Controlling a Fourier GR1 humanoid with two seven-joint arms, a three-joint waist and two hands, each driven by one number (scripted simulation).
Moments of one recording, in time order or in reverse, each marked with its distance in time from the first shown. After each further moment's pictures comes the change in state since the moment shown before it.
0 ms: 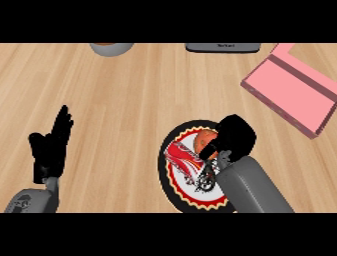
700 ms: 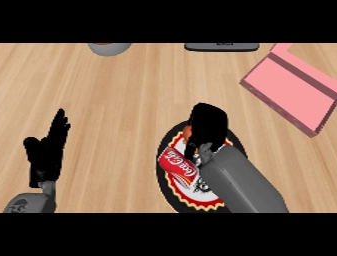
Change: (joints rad) left arm 0.027 -0.009 0.035 -0.002 -0.010 -0.028 -0.013; right arm -0.155 -0.006 0.142 0.042 -0.087 0.183 -0.237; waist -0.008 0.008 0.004
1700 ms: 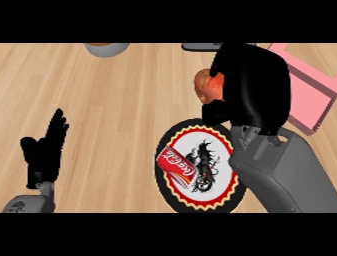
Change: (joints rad) left arm 0.015 -0.013 0.020 -0.042 -0.023 -0.007 0.036; right arm -0.189 -0.085 -0.177 -0.537 0.161 0.288 0.049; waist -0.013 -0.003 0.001
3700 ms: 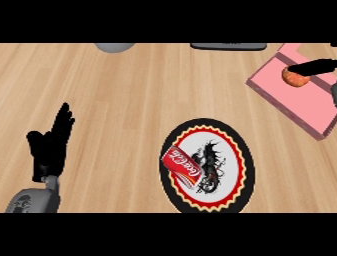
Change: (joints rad) left arm -0.039 -0.038 0.019 -0.003 -0.050 -0.037 0.017; right arm -0.130 -0.327 -0.743 1.118 -0.277 -0.565 -0.967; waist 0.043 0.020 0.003
